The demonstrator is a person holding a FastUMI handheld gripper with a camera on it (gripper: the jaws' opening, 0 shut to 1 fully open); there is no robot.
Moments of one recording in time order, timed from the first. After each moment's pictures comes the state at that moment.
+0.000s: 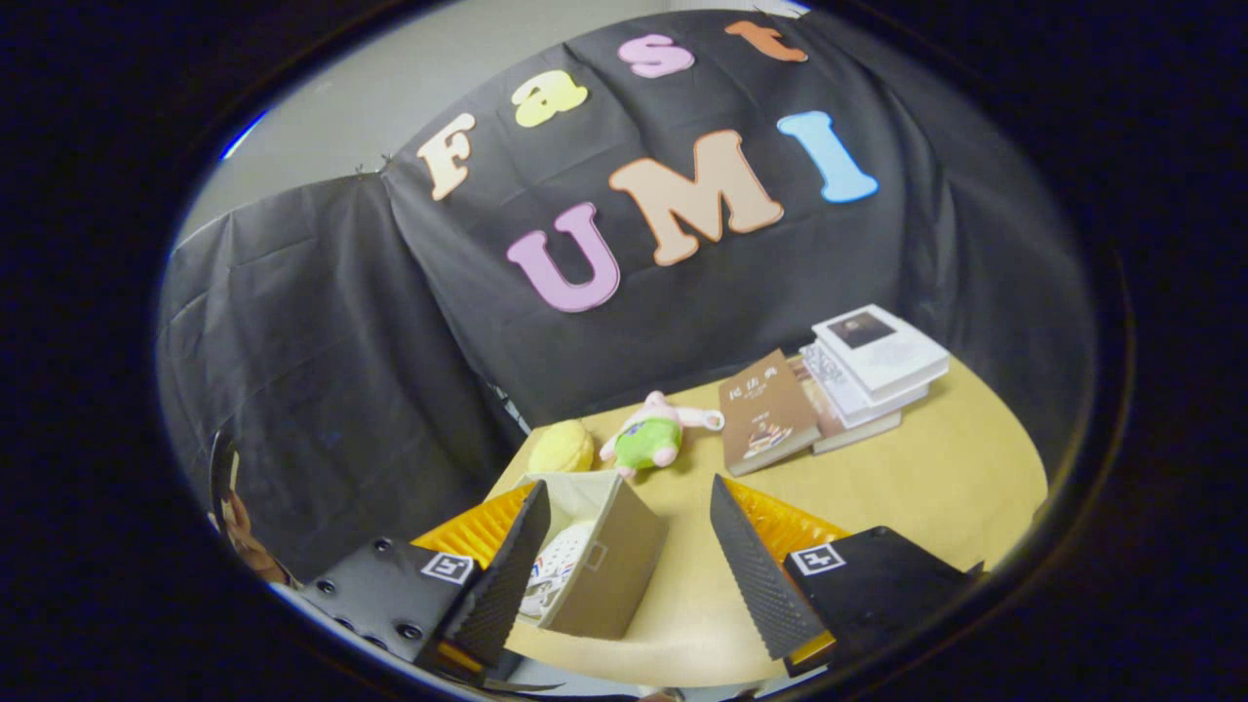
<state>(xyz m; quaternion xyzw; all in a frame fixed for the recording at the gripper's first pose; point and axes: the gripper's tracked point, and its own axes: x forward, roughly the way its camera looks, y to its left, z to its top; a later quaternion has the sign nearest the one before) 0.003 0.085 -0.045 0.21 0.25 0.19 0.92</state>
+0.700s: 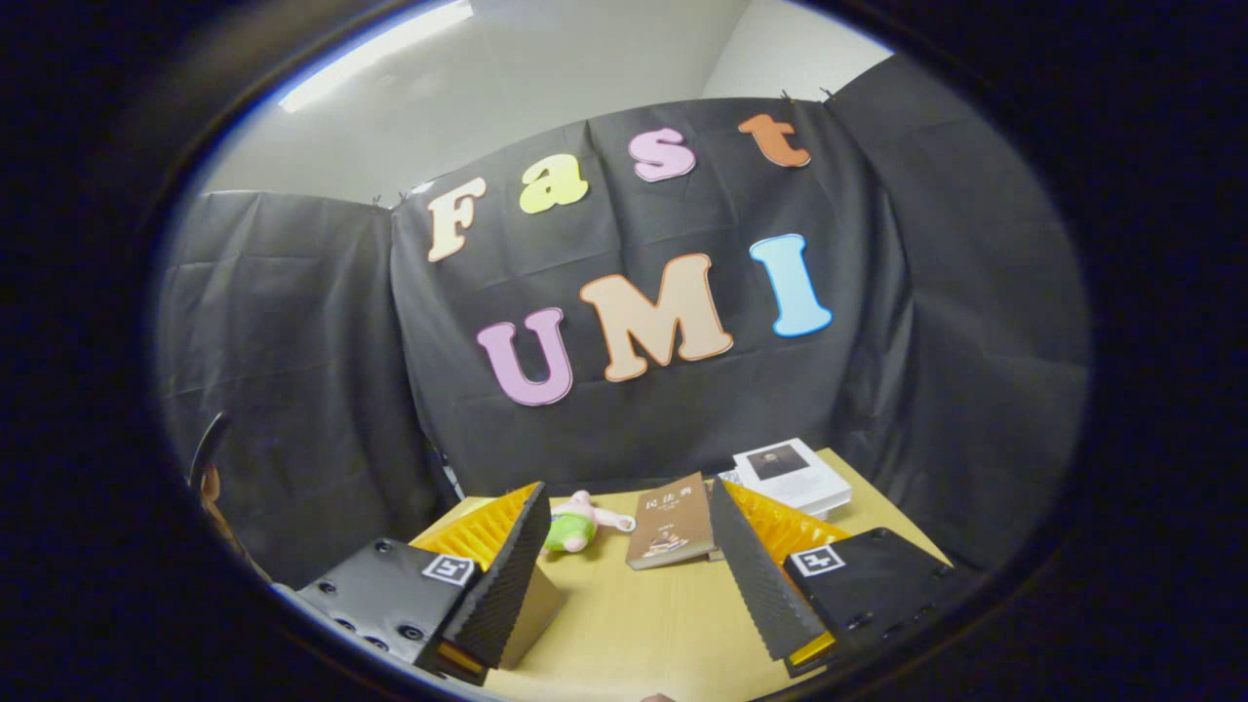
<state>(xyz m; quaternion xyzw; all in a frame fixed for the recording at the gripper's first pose) 0.027 -0.028 0.011 0.16 0.11 0.13 0.97</state>
